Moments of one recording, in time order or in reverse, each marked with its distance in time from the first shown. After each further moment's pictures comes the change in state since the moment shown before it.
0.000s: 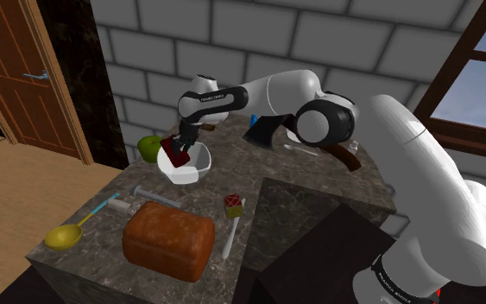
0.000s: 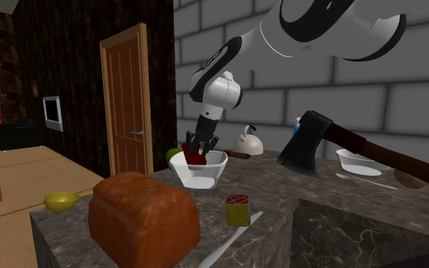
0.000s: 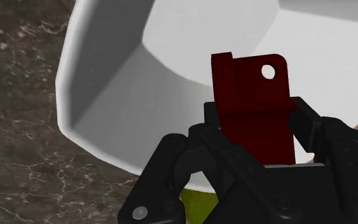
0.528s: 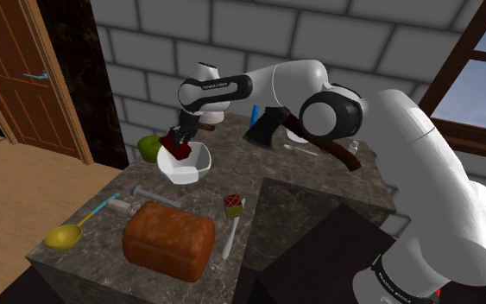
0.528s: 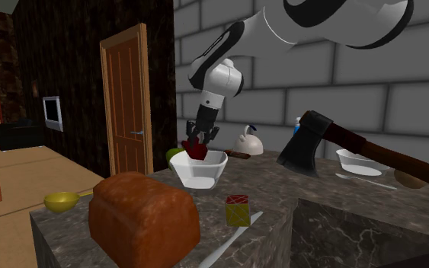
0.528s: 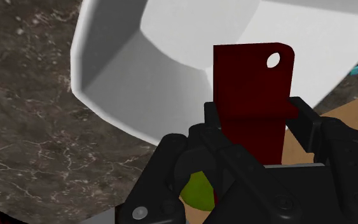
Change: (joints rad) arm -0.004 -0.066 0.000 -0.012 0.000 -0.052 0.013
